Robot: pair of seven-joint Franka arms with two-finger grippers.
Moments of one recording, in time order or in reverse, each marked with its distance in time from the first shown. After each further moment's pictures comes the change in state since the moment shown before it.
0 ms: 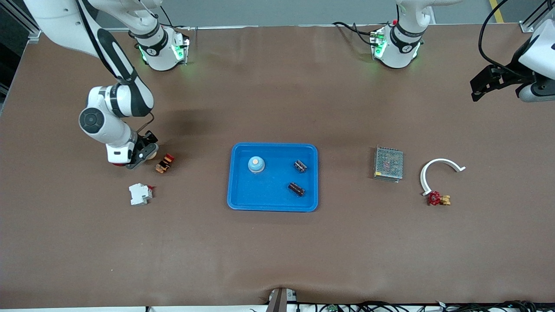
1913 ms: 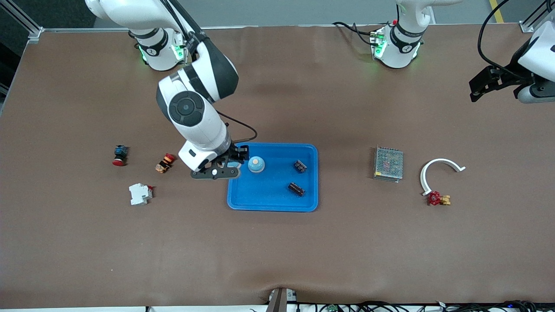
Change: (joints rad) left arm -0.001 0.001 0.004 -0.006 -0.008 0.004 0.004; right arm 0.519 0.260 0.020 0.899 0.130 -0.493 1.213
